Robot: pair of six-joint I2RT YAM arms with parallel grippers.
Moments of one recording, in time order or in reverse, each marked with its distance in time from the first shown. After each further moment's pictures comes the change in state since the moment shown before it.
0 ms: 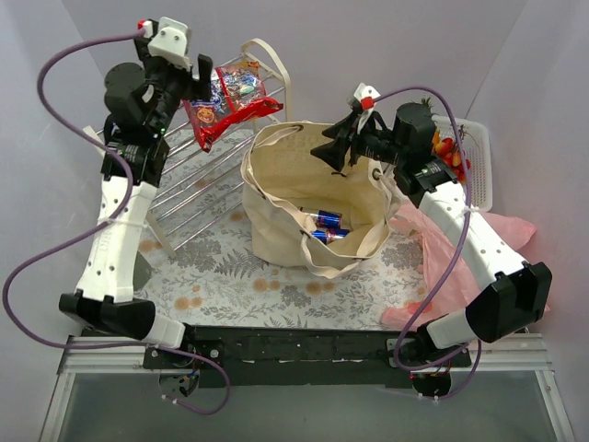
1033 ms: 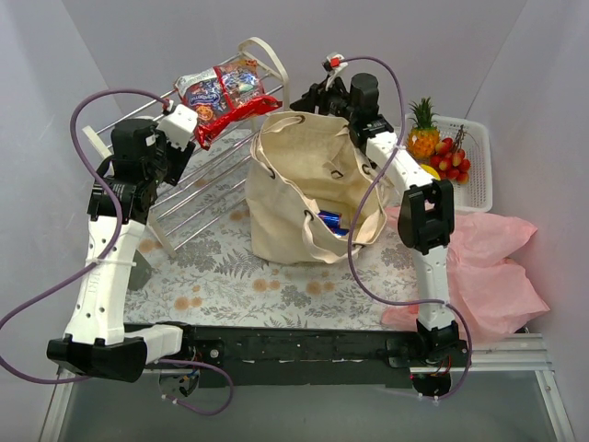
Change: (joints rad) left arm 0.096 -0.280 -0.320 -0.587 -0.188 0.300; right arm -0.055 0.826 0.710 0.208 0.082 0.225
